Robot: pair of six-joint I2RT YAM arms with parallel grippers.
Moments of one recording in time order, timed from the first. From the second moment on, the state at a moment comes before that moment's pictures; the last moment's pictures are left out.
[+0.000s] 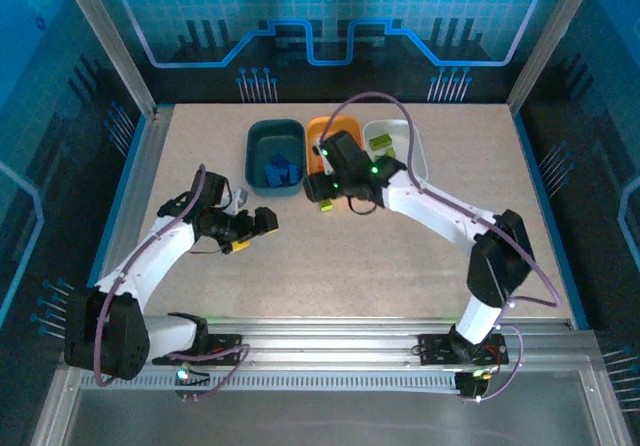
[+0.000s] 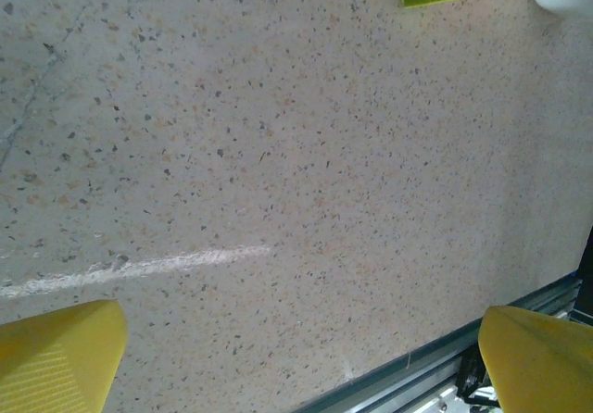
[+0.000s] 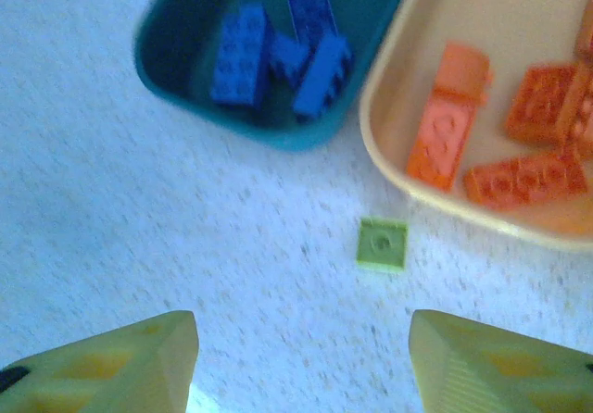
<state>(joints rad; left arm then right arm) -0.14 1.22 0.82 -0.74 0.53 -0.53 0.73 1.69 1.40 -0.57 0.05 0.32</state>
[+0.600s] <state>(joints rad) -0.12 1.17 0.80 -0.76 0.52 -0.53 0.79 1.85 1.23 -0.47 0.16 0.35</state>
